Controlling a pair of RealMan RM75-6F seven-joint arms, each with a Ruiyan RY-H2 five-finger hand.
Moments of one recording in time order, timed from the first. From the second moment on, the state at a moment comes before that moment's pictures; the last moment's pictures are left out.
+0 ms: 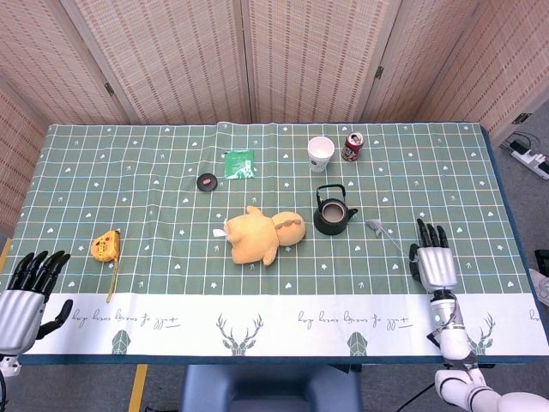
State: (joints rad) left arm -0.12 -1.15 -0.01 -1.48 1.64 1.57 -0.02; right arm 0.37 -1.84 0.15 -0.63 -1.36 1.17 0.00
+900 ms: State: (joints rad) left arm -0.12 -1.14 -0.02 -1.48 1.62 1.56 -0.06; right arm 0.38 -1.46 0.27 -1.40 -1.35 1.38 -0.37
